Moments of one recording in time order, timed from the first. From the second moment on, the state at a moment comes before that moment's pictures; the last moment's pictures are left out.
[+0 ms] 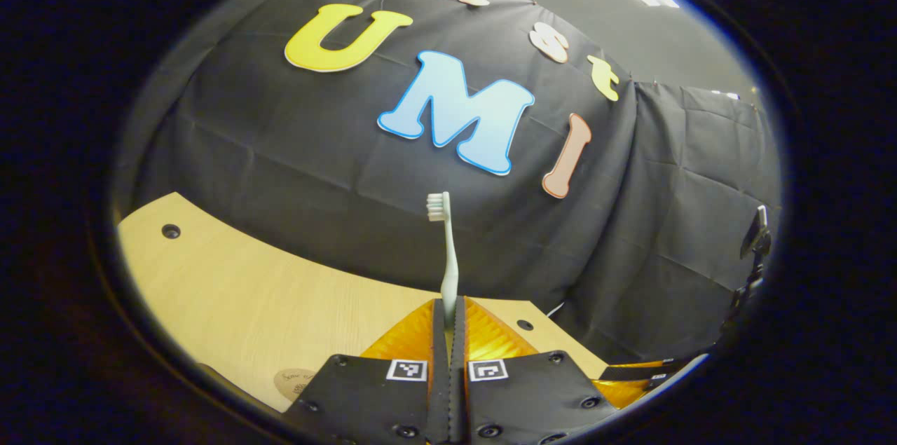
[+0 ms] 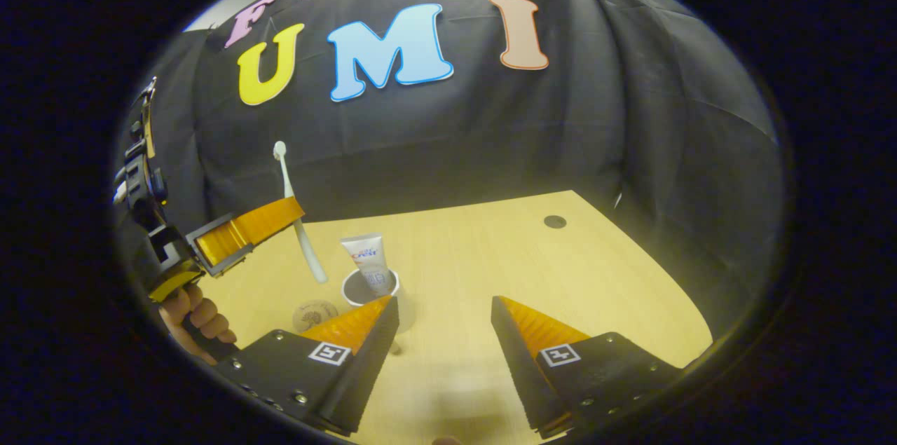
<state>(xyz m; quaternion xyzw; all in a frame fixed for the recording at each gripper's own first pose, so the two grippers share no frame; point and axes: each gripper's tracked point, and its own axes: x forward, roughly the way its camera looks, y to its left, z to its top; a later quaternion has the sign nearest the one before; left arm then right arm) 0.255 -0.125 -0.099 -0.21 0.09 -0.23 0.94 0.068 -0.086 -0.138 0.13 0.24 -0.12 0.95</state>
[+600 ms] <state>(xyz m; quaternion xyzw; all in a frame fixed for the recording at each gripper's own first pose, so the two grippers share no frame) 0.265 -0.151 -0.166 -0.16 0.11 -0.23 0.95 0.037 -0.070 -0.153 0.10 0.28 -0.11 0.95</state>
